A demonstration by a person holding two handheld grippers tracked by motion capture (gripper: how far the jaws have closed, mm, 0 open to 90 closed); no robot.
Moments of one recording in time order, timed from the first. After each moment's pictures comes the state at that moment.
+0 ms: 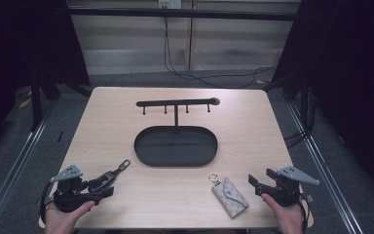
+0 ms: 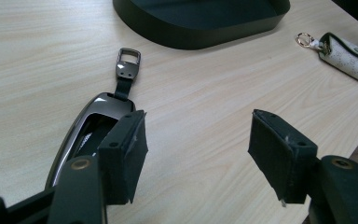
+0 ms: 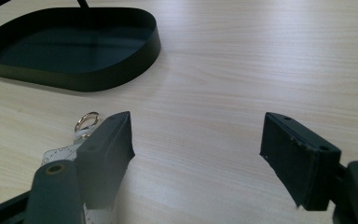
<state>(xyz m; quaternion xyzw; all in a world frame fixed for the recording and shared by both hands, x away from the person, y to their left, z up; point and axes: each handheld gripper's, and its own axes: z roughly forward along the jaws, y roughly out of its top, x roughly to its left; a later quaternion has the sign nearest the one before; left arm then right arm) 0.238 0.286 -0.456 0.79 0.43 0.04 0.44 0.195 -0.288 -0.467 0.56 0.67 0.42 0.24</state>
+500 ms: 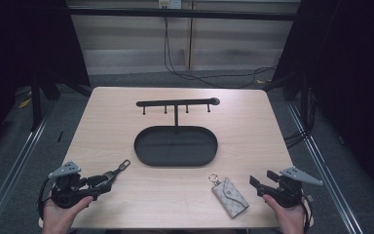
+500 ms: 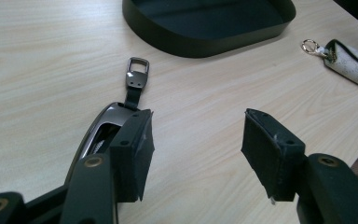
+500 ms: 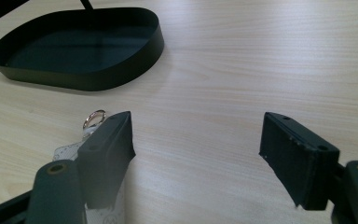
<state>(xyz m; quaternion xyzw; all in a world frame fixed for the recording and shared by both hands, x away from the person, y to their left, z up) 0.242 0.287 -0.443 0.79 0.44 0.06 0.43 0.192 -0.293 -0.466 0.57 0.66 0.43 0.22</state>
